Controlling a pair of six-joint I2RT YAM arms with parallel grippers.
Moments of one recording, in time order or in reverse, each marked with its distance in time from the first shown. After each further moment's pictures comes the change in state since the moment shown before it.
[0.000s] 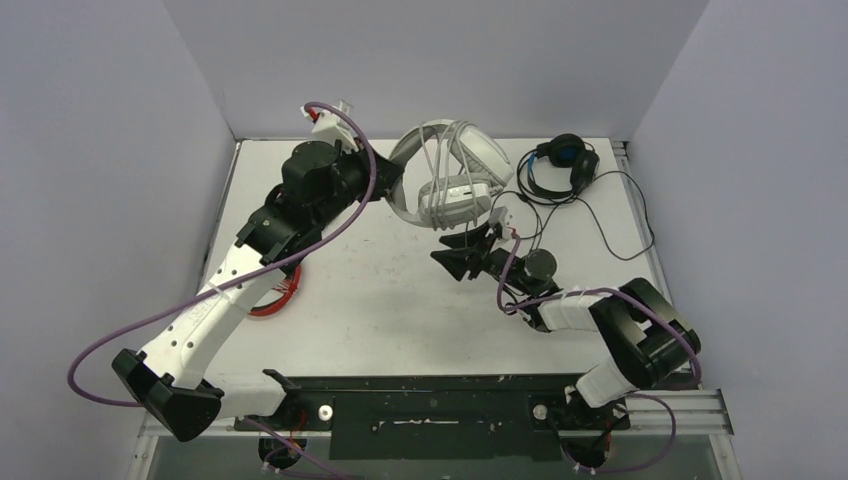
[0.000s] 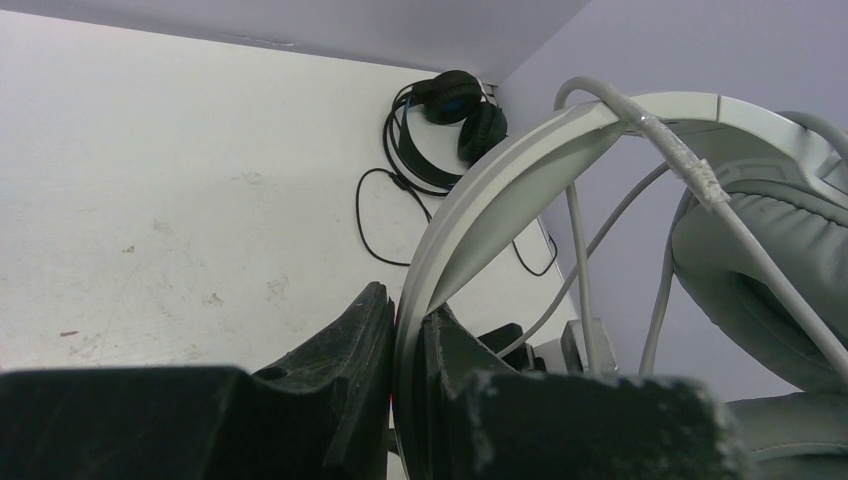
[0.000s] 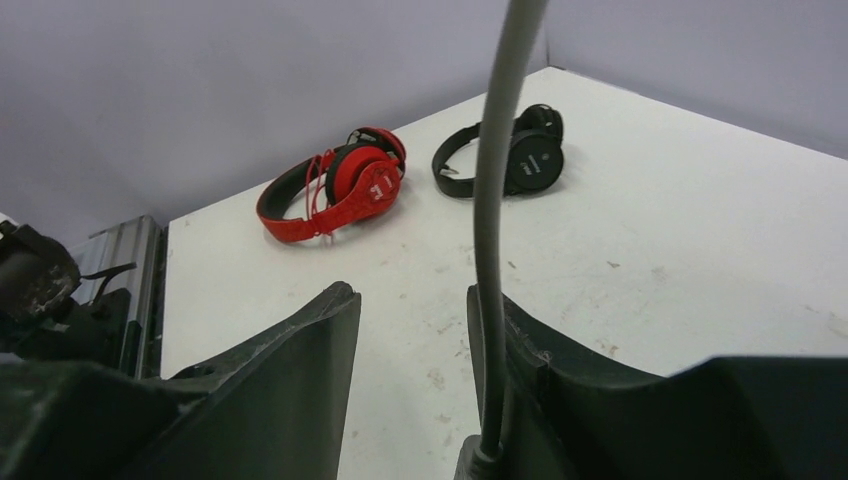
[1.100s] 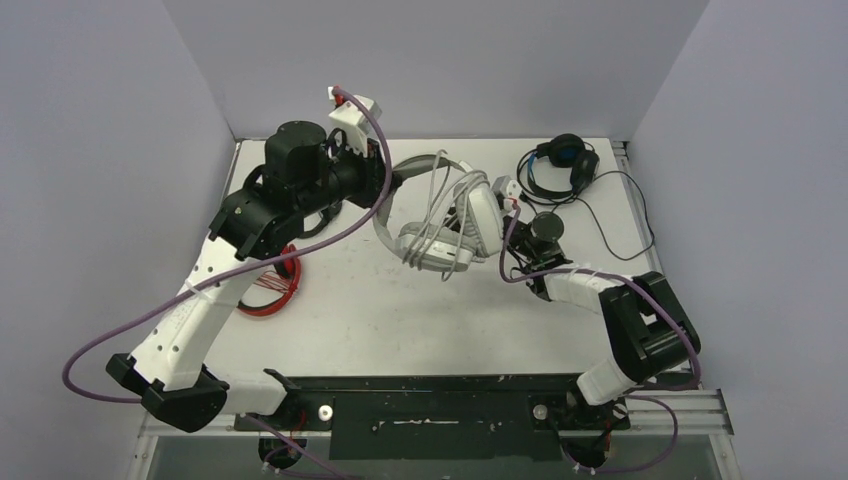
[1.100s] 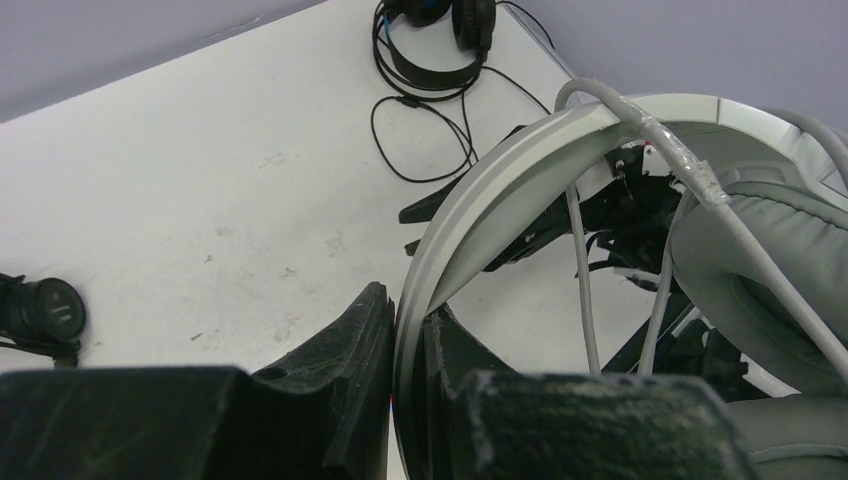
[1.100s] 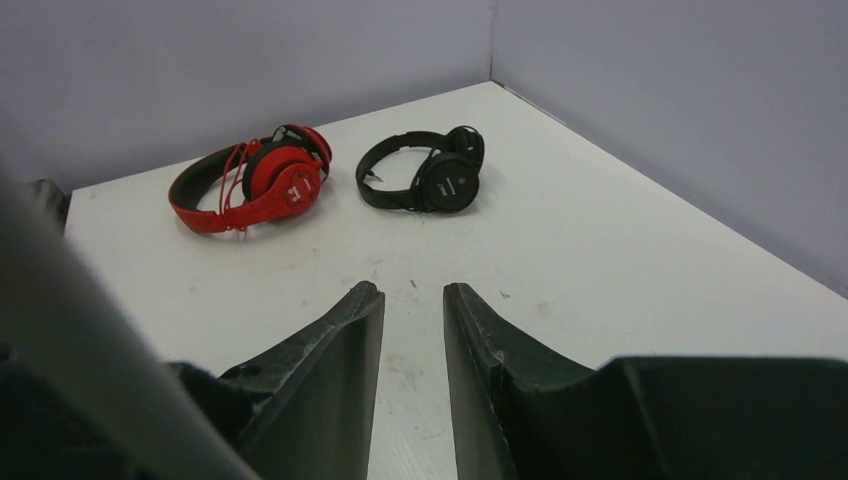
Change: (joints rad) left arm -0.003 0.044 0.282 -0.356 0.228 0.437; right arm -0.166 -0.005 0.220 -0.266 -0.155 -0.179
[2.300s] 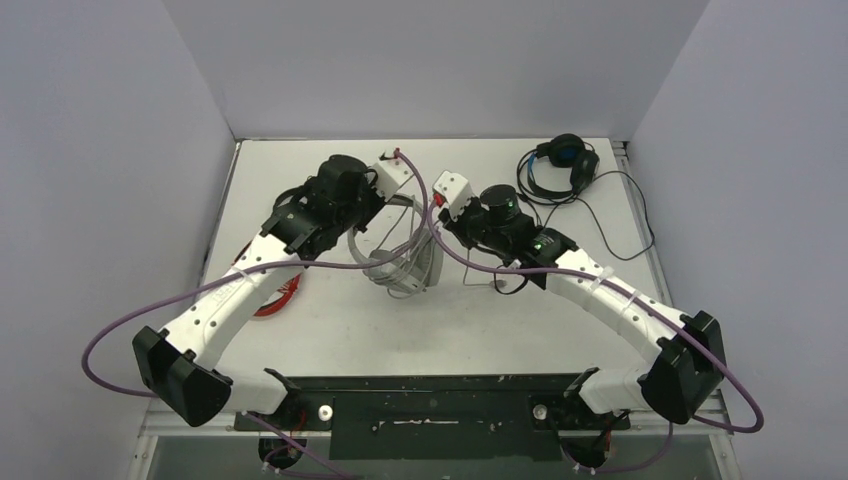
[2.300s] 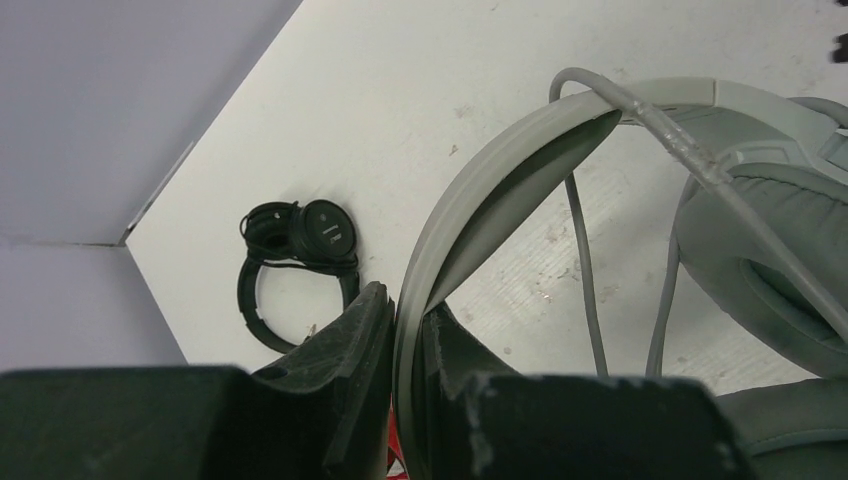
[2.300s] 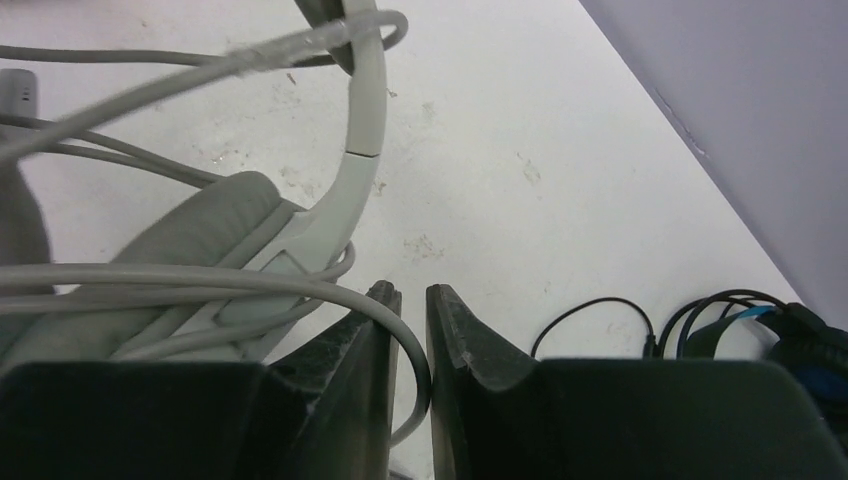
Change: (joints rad) left arm 0.006 0.042 -0.352 0.127 -0.341 0.597; right arm 0.319 -0.194 0.476 -1.312 0.664 -0.510
